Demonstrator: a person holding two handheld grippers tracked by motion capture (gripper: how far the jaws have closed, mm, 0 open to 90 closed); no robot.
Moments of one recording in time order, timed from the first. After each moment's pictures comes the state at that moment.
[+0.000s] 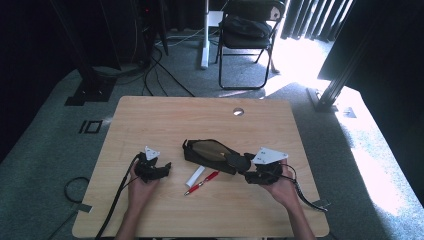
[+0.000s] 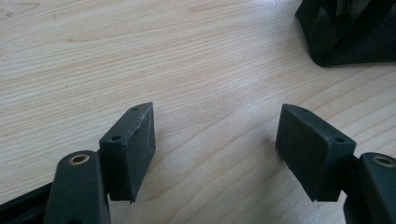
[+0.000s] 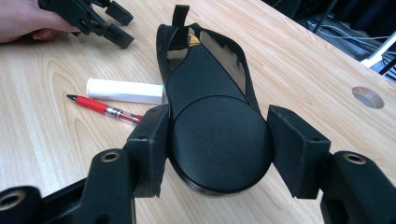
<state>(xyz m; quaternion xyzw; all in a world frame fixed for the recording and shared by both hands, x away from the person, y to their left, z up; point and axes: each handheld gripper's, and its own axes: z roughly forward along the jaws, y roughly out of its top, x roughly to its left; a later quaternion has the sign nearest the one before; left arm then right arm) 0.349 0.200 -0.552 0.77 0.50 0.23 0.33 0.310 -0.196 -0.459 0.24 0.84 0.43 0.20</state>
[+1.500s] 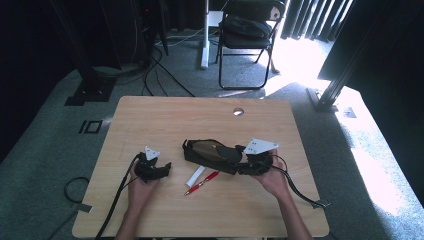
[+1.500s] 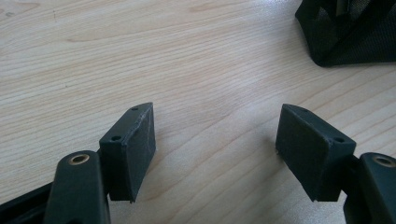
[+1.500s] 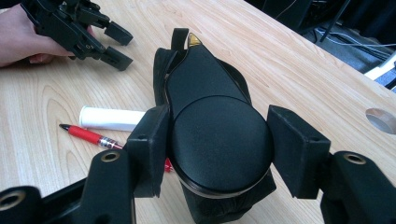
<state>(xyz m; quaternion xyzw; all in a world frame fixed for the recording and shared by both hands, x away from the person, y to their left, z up) 0.349 0.200 -0.552 0.77 0.50 0.23 0.33 0.336 -0.174 -0.455 0.24 0.84 0.45 0.19</state>
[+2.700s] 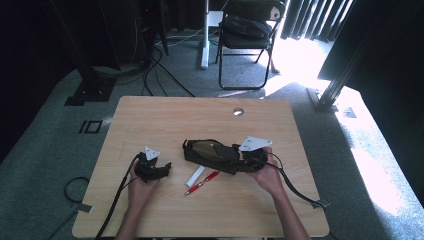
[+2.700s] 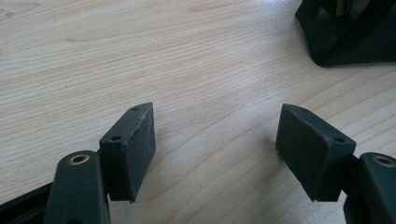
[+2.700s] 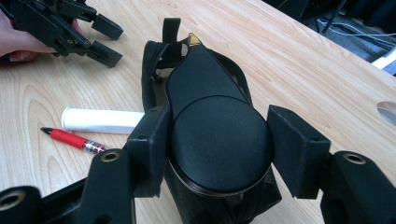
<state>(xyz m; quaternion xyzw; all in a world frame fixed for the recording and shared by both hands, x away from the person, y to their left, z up) 0.349 0.200 -0.553 0.77 0.50 0.23 0.33 0.353 -0.164 -0.469 0.25 0.84 0.44 0.18</state>
